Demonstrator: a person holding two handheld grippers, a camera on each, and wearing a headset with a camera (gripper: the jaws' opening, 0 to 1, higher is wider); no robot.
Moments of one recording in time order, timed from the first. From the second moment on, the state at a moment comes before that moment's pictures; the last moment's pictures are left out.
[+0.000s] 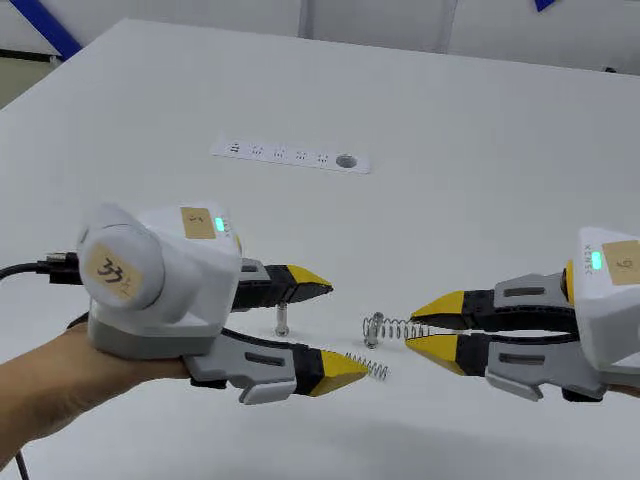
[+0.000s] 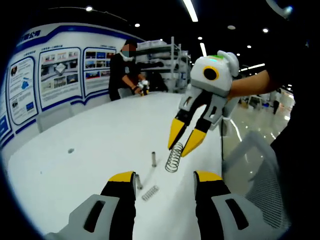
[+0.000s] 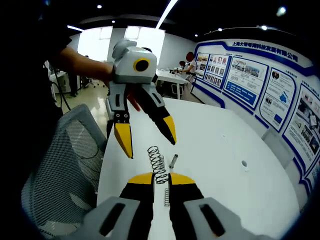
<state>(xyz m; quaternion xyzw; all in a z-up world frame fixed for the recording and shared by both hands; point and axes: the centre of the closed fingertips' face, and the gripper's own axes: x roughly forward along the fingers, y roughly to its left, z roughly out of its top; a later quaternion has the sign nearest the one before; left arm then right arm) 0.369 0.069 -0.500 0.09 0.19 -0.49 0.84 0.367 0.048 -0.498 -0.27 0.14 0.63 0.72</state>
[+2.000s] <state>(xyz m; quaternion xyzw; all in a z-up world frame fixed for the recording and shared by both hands) 0.355 0.070 -0.492 0.16 0.15 -0.54 0.81 0.346 0.075 -0.464 -0.13 0.13 0.69 0.71</state>
